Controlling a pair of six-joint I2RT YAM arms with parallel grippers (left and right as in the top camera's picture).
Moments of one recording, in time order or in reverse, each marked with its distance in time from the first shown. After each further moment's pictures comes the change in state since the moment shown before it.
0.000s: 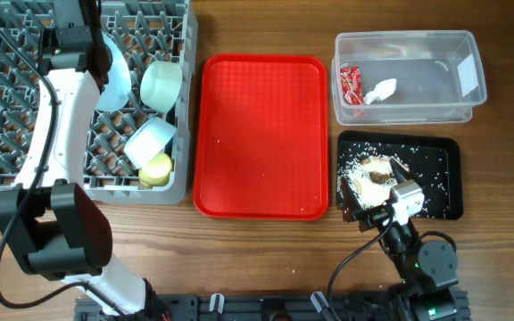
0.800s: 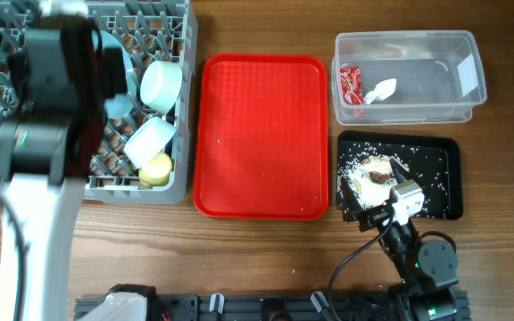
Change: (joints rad) left arm -0.186 -0.547 -0.011 -0.385 0.167 -0.375; right arm 0.000 0.000 0.000 0.000 0.000 0.000
